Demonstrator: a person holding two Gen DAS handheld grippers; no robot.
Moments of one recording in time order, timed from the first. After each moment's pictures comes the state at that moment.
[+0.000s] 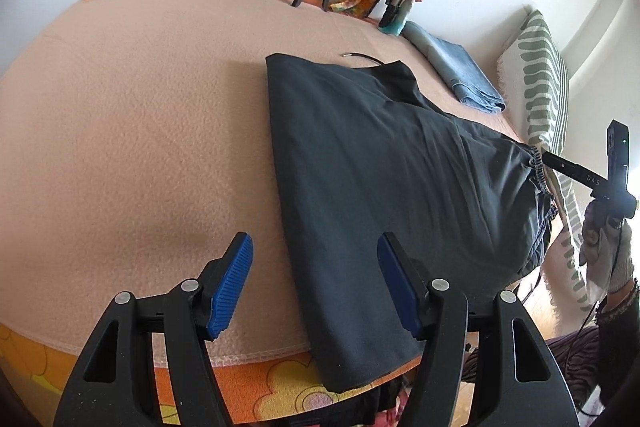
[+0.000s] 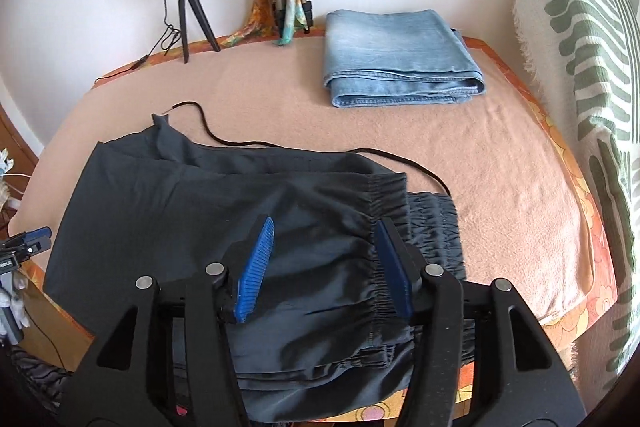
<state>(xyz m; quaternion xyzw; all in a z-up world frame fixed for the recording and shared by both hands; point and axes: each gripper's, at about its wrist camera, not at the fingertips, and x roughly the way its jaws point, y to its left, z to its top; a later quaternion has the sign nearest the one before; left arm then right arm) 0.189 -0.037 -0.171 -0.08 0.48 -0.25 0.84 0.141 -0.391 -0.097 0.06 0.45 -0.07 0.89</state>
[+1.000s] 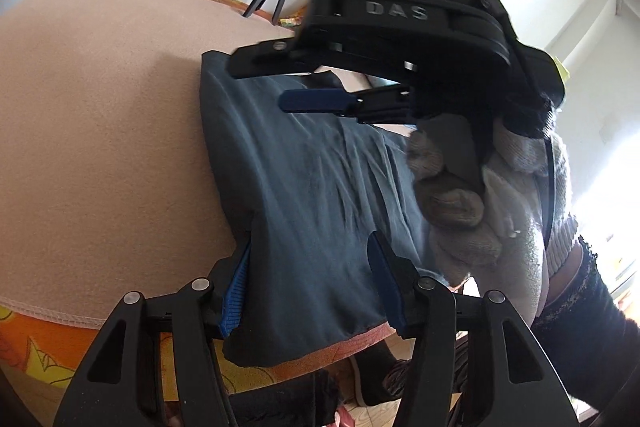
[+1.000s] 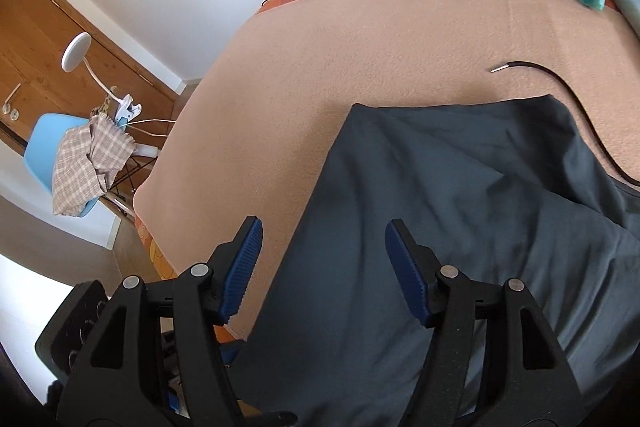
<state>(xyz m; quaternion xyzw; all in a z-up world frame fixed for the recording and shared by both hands) 0.157 -0.059 -0.166 -0.17 0.43 -0.33 0.82 0.286 -0.125 -0.147 0.13 0.54 0.21 0.80</state>
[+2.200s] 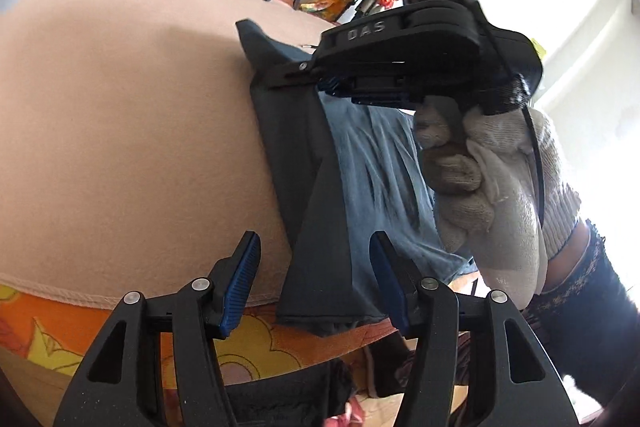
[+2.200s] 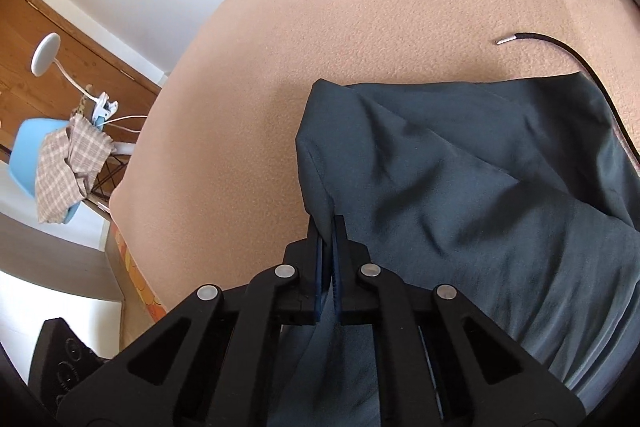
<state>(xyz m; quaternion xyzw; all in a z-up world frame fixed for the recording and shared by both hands) 0.146 -0.053 -0.178 -0.17 0.46 -0.31 0.81 0.304 -0.137 -0.180 0.14 0.56 0.20 0.79</state>
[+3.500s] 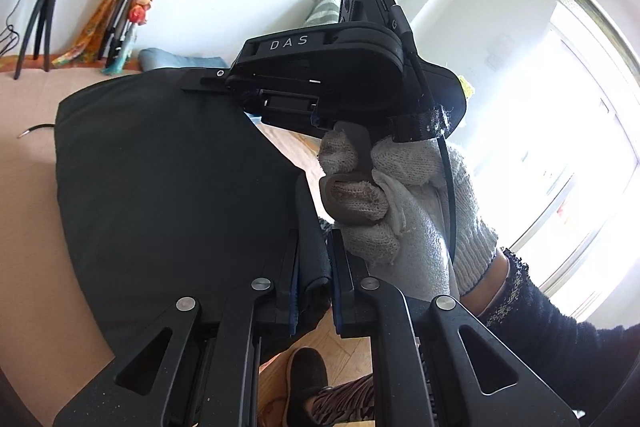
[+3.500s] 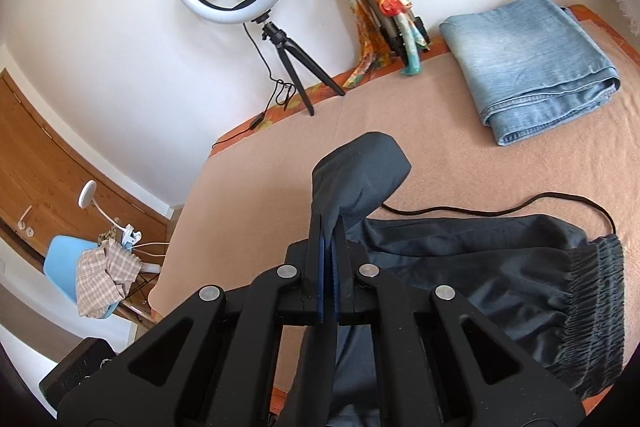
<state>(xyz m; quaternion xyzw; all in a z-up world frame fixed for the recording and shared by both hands) 0.142 -0.261 -0.084 -0.11 0.36 -0.56 0.74 0.207 -0.371 -0.060 0.26 0.39 0.10 0.88</state>
